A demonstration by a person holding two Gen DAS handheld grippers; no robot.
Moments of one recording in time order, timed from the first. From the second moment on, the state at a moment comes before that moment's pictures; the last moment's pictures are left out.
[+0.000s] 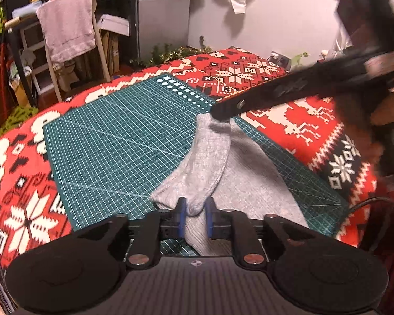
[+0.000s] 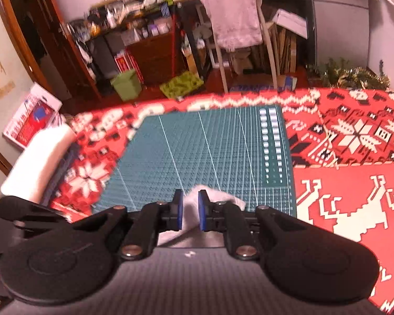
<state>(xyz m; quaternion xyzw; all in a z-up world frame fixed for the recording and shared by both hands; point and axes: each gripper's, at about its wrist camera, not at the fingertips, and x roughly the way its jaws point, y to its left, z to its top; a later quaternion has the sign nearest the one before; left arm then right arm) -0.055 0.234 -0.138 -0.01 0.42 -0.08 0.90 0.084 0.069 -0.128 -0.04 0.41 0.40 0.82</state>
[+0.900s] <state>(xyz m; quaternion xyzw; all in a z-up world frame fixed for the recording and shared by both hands) -0.036 0.295 -0.165 -0.26 0.42 -0.02 0.87 0.131 0.030 -0.178 0.15 0.48 0.35 0.79</state>
